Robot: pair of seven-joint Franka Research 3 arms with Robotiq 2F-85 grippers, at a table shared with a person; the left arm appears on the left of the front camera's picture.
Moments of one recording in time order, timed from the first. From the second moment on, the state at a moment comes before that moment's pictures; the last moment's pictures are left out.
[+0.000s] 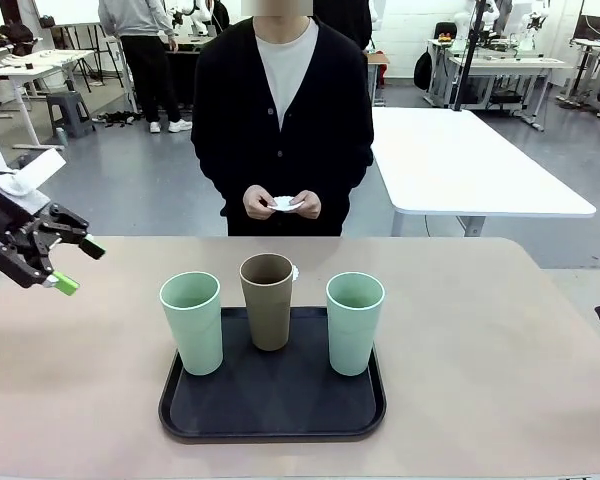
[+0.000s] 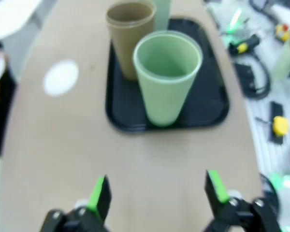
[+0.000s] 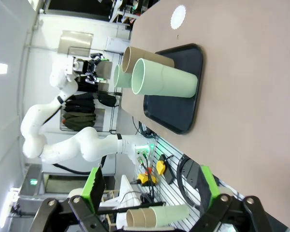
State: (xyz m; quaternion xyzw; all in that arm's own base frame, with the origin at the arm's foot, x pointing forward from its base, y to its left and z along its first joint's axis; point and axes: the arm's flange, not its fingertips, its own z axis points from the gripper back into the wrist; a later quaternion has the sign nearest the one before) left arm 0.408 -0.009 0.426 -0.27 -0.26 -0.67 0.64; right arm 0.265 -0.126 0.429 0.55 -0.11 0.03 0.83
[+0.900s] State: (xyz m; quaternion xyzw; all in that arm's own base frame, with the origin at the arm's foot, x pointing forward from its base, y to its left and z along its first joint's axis) left arm 0.427 0.018 0.376 -0.42 -0.29 -0.64 0.57; right arm 0.265 -0.126 0.429 0.54 -0.11 0.03 0.83
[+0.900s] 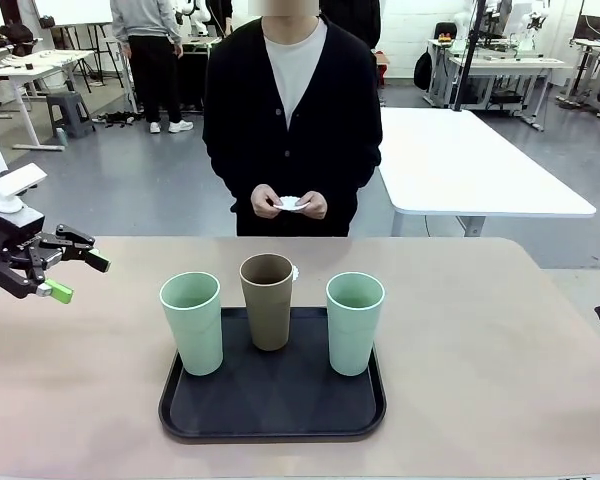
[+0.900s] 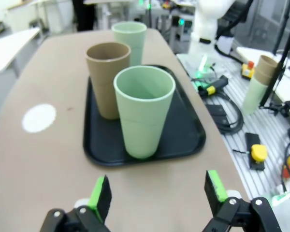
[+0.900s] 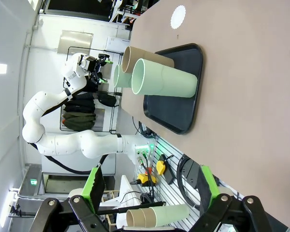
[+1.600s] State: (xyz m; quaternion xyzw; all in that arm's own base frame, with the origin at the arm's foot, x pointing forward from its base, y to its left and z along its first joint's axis) left arm 0.429 0.020 0.362 -0.40 -0.34 -0.64 0.57; right arm 0.265 -0.126 0.429 0.54 -0.11 0.03 0.83
